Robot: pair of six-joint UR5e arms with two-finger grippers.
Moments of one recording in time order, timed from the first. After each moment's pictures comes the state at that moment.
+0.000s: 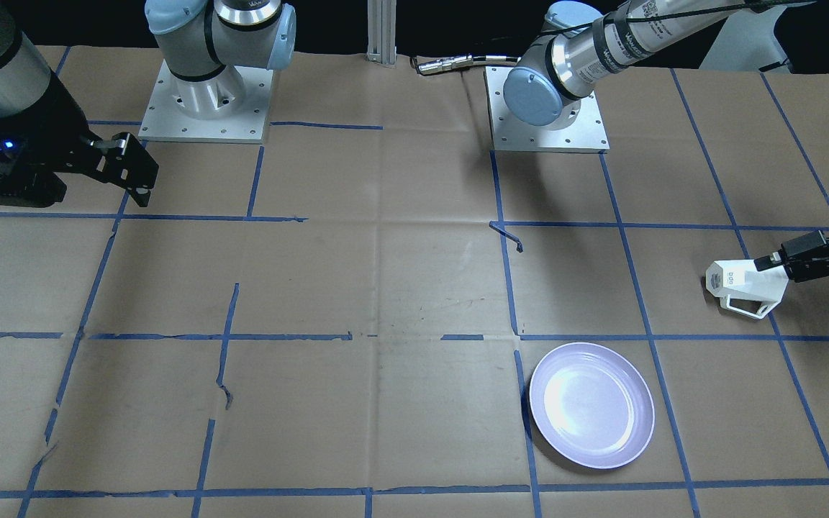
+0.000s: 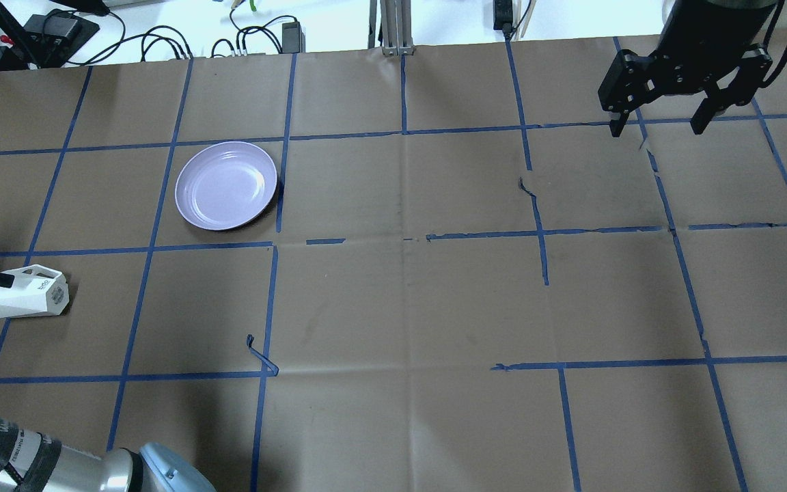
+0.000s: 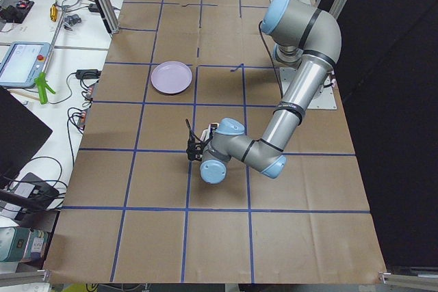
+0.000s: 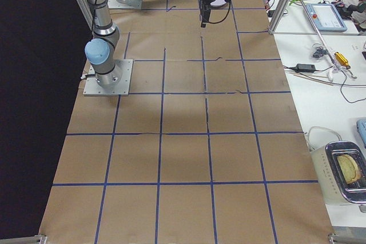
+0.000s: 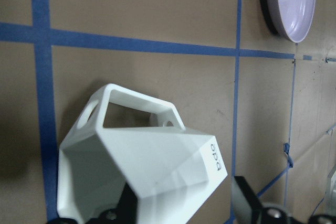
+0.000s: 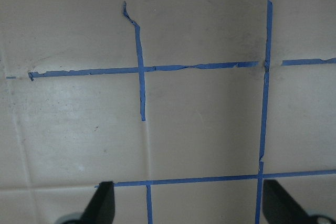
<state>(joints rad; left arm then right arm) -0.55 -2.19 -1.46 -1.80 1.18 1.18 1.47 -1.48 1.43 -1.44 -1.60 -0.06</state>
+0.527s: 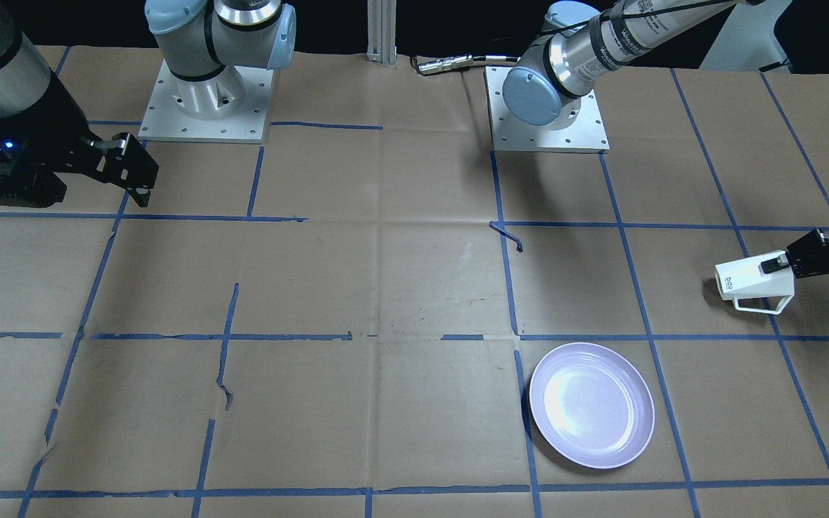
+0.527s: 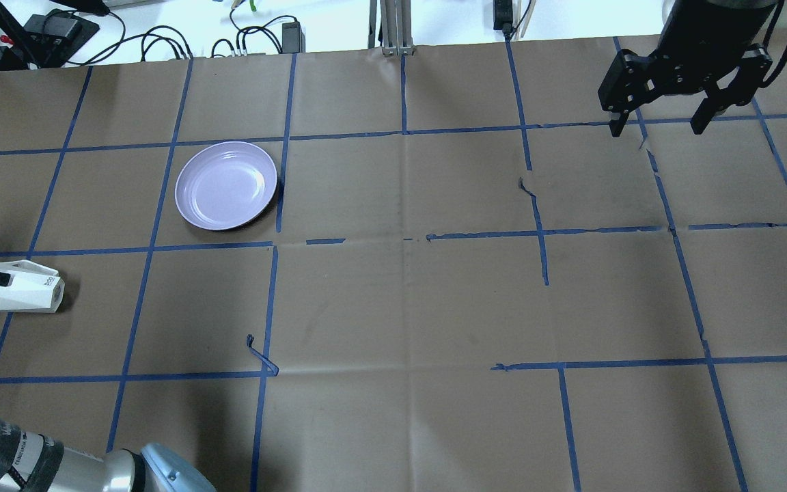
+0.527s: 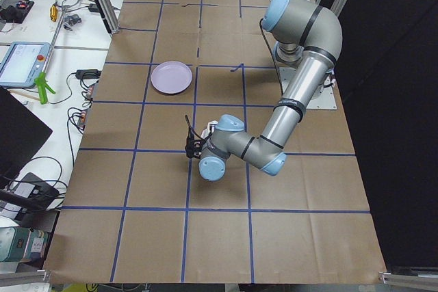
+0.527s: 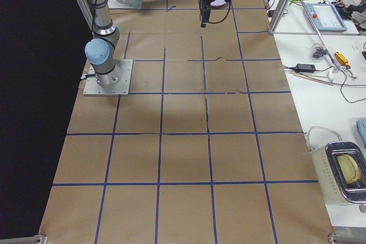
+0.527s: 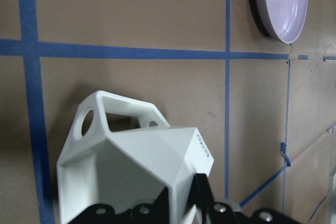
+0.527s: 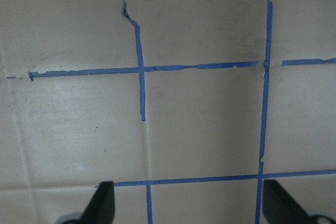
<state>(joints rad) -0.56 -2.14 -1.45 -1.82 1.17 1.18 1.47 -1.48 1.43 -1.44 -1.60 -0.06</state>
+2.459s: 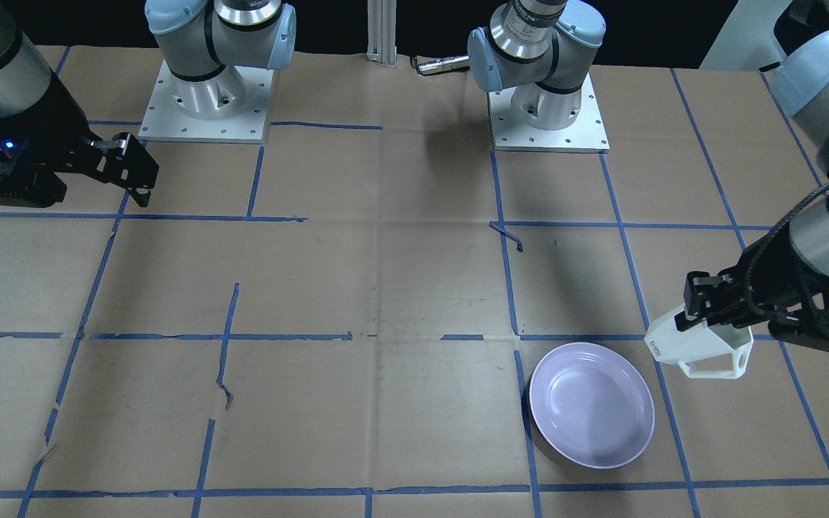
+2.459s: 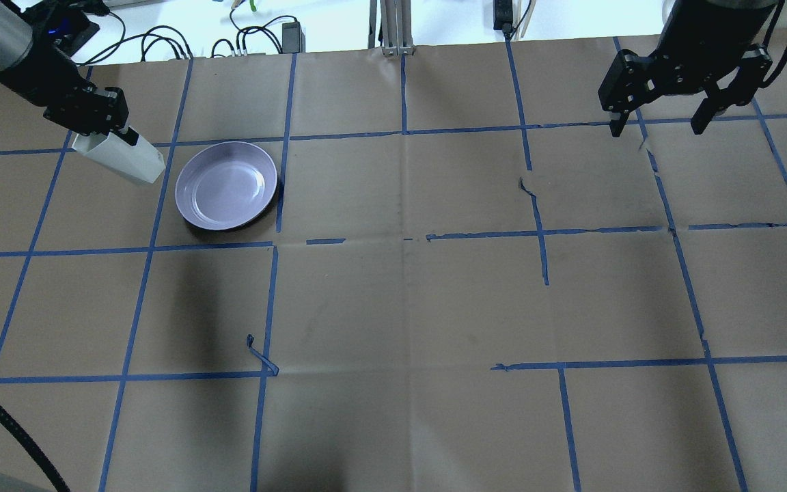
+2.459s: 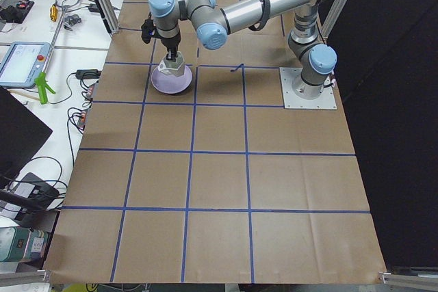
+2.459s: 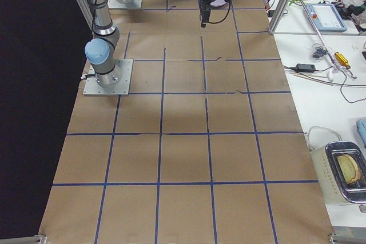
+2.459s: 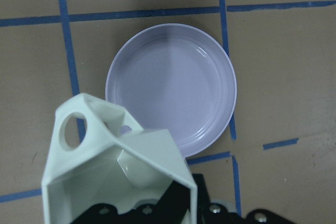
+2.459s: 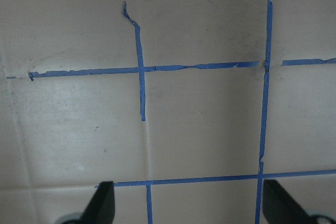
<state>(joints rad) -1.26 -1.87 -1.46 -1.41 1.35 0.41 1.47 -1.48 1.43 -1.44 -1.60 -0.06</state>
